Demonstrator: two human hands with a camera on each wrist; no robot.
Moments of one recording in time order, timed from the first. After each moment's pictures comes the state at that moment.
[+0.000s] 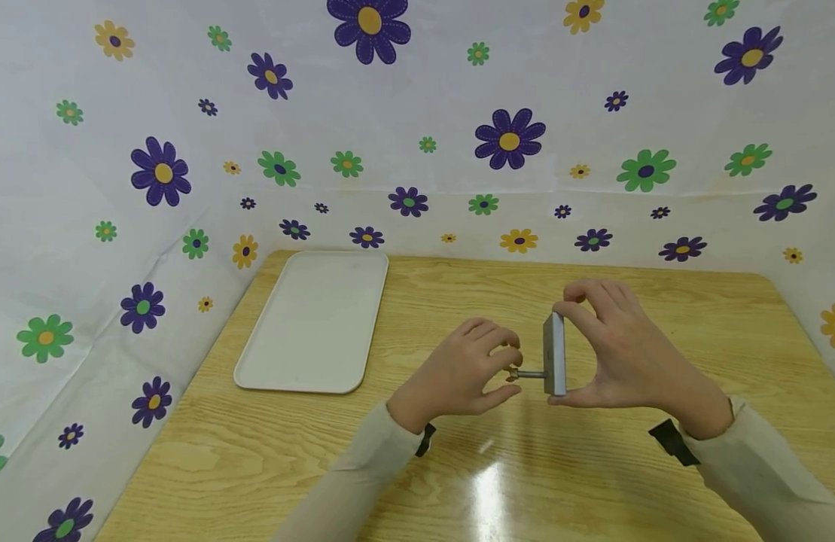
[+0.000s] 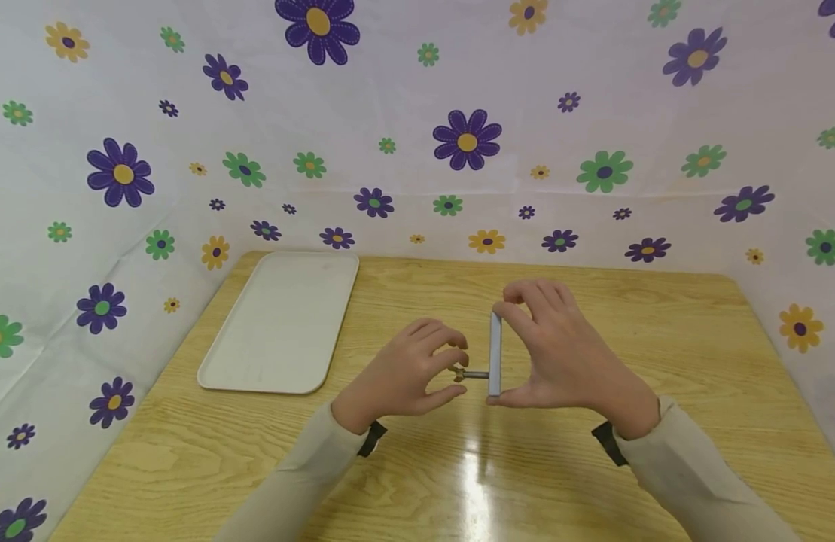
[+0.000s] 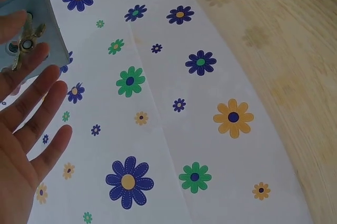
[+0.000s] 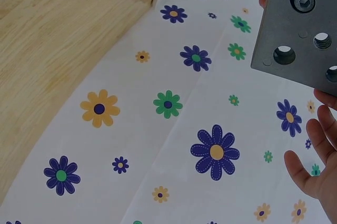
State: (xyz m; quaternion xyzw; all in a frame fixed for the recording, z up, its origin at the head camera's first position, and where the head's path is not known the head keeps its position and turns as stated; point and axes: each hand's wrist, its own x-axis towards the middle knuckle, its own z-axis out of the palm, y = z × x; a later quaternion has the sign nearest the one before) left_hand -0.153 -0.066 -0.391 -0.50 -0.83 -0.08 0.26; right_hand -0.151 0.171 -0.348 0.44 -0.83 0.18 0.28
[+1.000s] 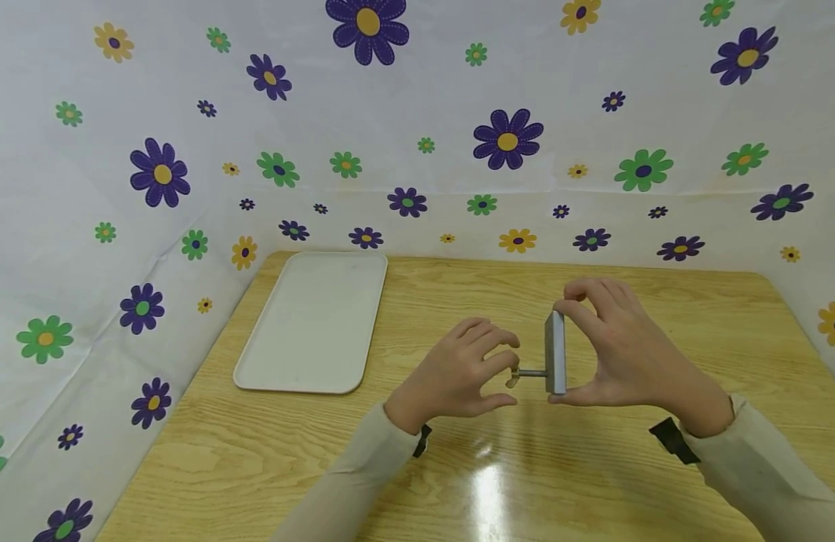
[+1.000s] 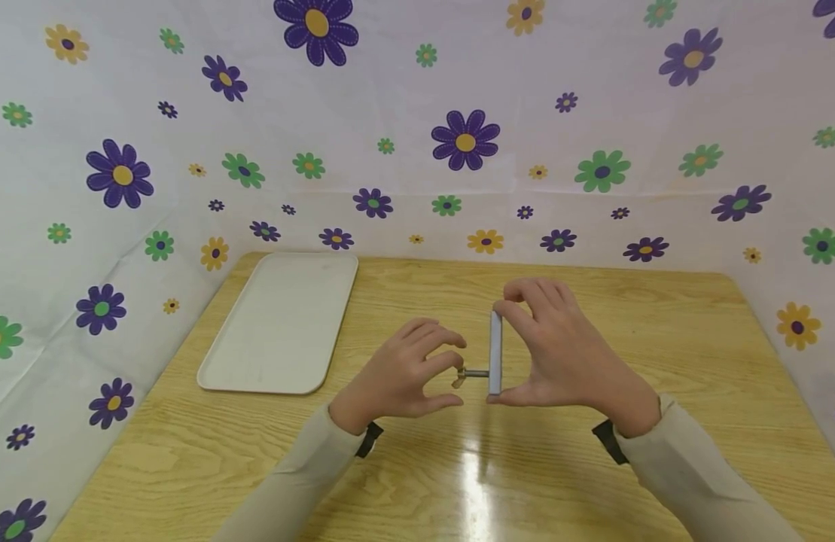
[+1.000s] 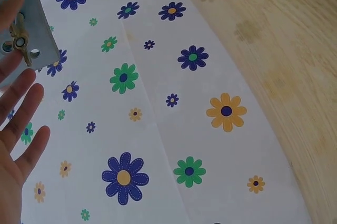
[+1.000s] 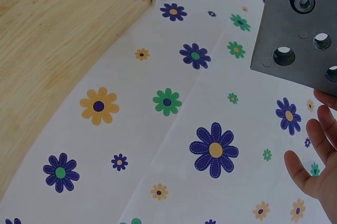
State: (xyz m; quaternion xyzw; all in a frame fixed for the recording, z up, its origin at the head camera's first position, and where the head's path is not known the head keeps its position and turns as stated) left_hand -0.152 -0.070 -0.393 -0.51 -0.80 -0.07 0.30; right_hand -0.150 0.173 -0.346 0.44 -0.84 0.18 0.28
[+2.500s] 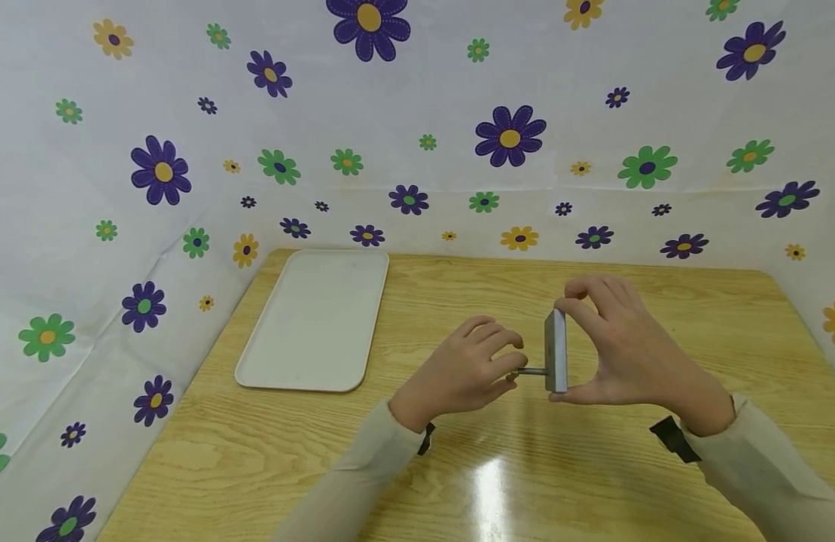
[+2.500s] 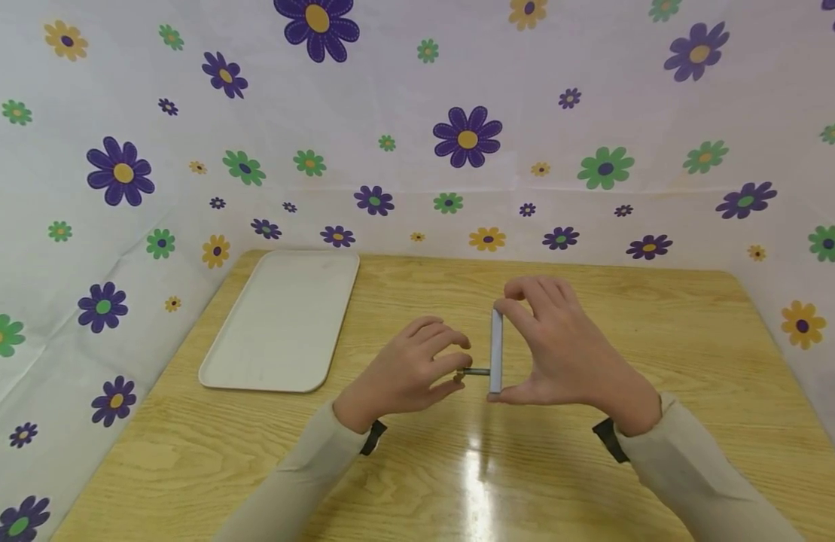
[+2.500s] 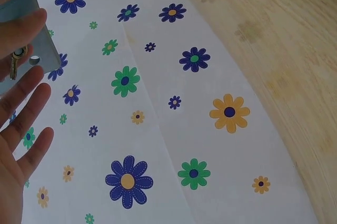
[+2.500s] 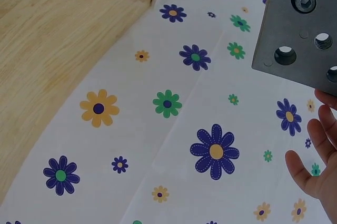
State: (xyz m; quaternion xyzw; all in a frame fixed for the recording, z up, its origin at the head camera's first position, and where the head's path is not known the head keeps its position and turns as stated) left_hand -0.152 -0.065 -0.394 -0.50 -0.81 -0.03 0.31; right_hand -0.151 0.171 -0.346 0.44 -0.84 0.19 0.28
